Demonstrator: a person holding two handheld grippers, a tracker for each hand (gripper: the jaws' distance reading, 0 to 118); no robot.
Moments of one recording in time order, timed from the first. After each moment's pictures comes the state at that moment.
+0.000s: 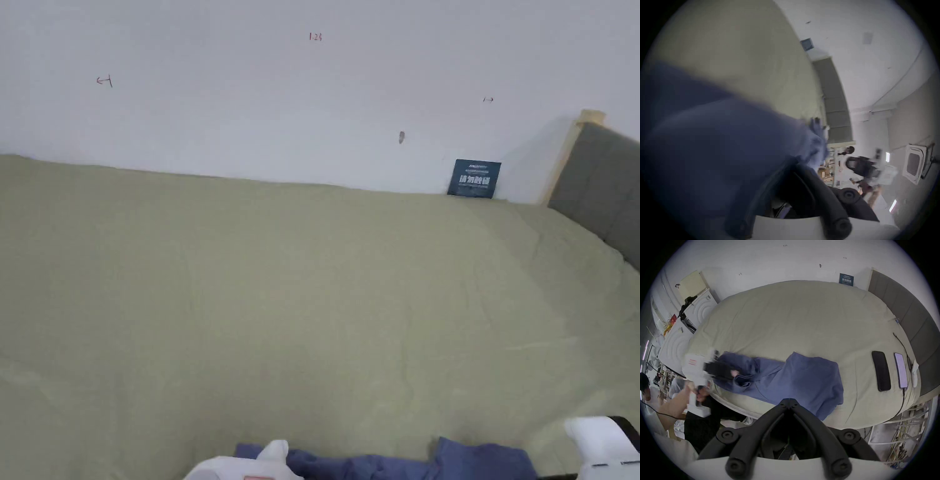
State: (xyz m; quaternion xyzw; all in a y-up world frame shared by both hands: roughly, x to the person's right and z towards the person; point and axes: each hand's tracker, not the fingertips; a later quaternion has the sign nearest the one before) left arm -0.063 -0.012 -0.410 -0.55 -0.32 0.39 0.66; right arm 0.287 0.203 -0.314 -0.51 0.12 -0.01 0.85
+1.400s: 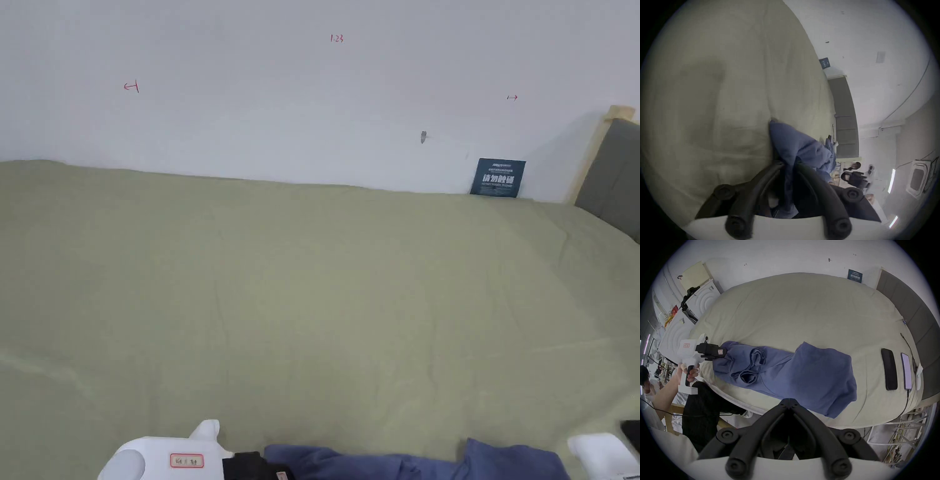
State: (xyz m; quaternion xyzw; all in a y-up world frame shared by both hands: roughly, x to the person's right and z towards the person) left arm -0.188 0.024 -0.412 -0.51 -0.26 0.42 0.70; right arm 0.272 0.179 -0.320 -0.54 0.13 0.00 0.83
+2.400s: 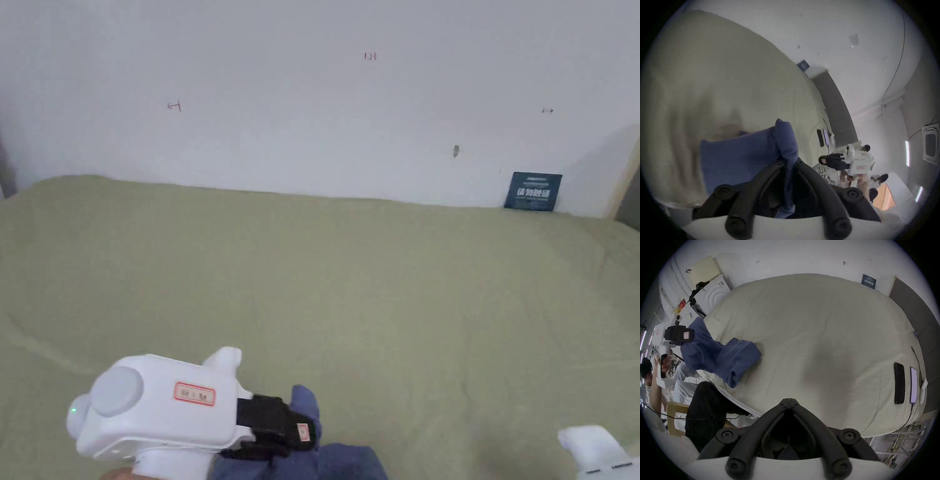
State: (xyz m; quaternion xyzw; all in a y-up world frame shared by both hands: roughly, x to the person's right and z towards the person) left arm -0.176 0.170 -0.400 -0.50 -0.32 0.30 0.75; right arm 0.240 0.185 -0.338 -0.54 0.17 0.01 0.83
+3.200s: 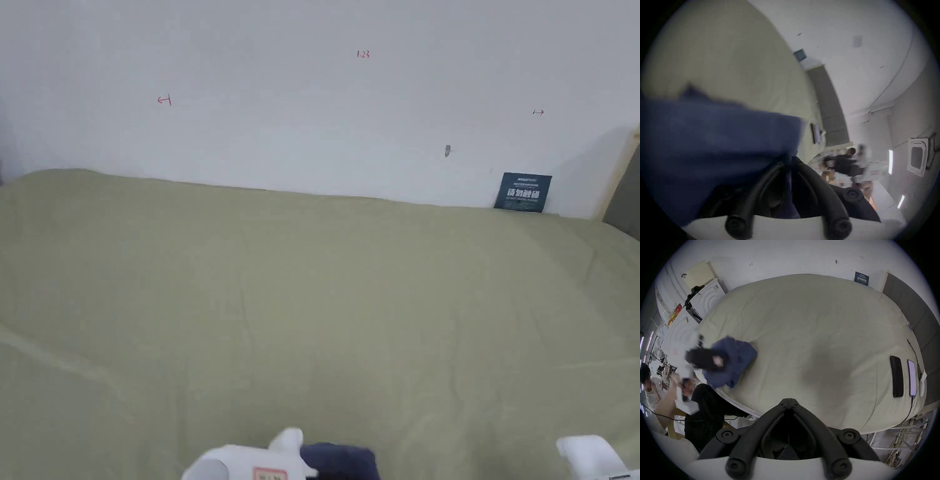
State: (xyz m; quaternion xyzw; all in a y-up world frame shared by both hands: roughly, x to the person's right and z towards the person) left arm -0.112 0.032 -0.392 -0.53 -0.32 0.37 0.69; right arm 0.243 0.179 -0.333 -0.53 0.16 0.00 0.83
